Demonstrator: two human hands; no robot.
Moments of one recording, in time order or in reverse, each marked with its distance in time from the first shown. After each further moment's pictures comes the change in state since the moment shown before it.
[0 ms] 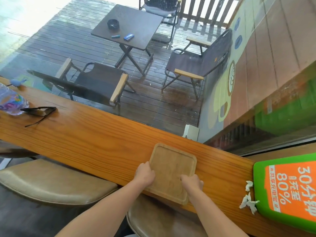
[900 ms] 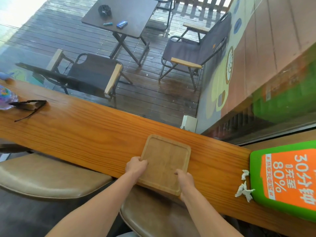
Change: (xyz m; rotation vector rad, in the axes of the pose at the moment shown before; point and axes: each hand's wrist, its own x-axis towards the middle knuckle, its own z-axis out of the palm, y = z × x) left_hand 0.002 -0.011 0.002 -0.339 0.003 -0.241; right_hand 0.012 0.028 0.016 0.473 -0.159 0.078
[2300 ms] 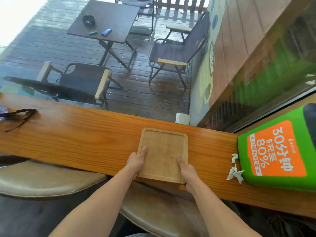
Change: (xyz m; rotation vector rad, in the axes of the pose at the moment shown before) left_hand -0.020 0.010 0.024 -0.233 -0.093 0.031; right_hand 0.016 0.020 -0.047 0.115 -0.157 -0.182
